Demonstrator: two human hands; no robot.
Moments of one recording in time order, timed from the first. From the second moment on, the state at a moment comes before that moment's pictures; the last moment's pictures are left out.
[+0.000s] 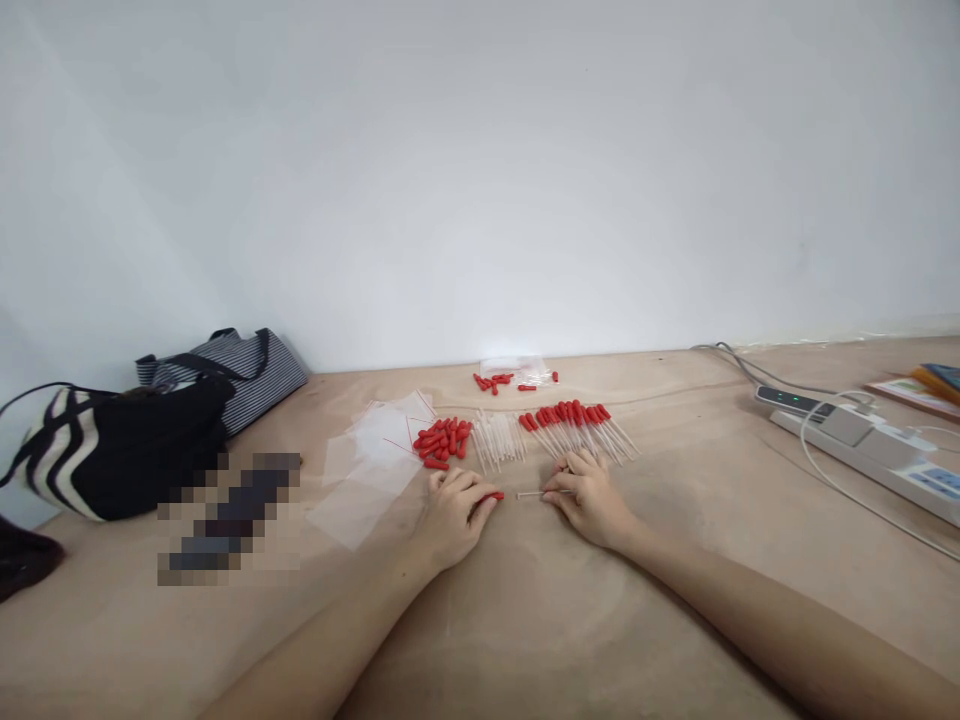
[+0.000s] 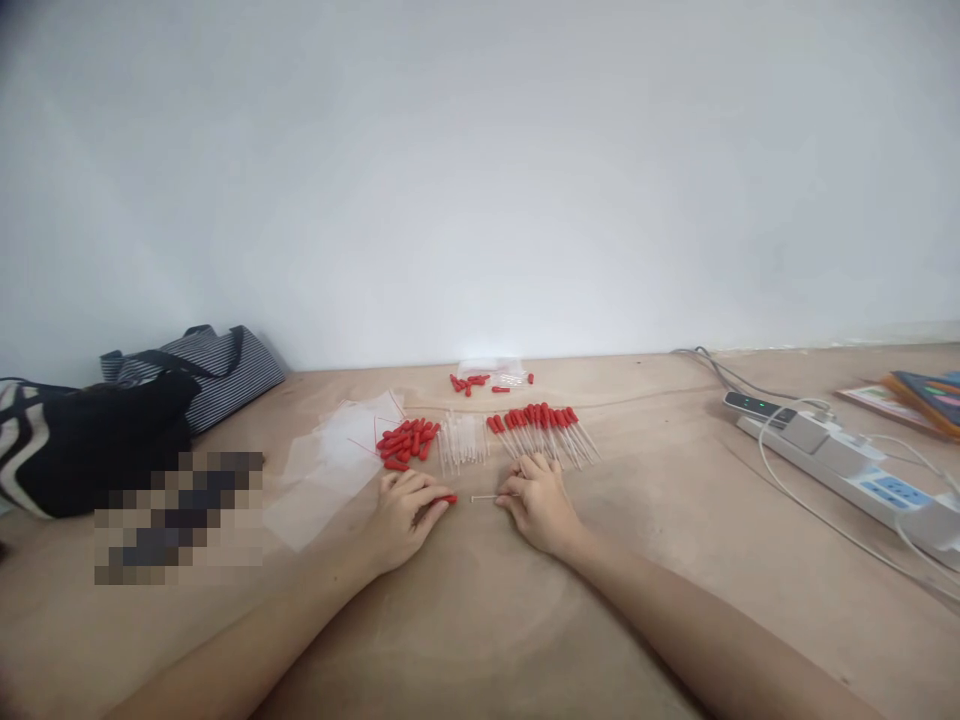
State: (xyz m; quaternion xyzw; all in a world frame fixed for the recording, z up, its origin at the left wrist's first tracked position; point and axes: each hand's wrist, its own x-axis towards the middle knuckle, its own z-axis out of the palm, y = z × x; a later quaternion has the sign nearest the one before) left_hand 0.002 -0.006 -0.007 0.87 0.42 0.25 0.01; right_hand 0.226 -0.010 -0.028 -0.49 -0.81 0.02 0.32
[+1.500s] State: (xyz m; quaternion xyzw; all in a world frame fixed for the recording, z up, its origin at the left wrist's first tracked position) left_hand 0.015 -0.020 -0.006 0.87 0.37 0.32 0.00; right_hand 0.191 -0.027 -0.025 -0.42 -0.83 -0.09 0.35
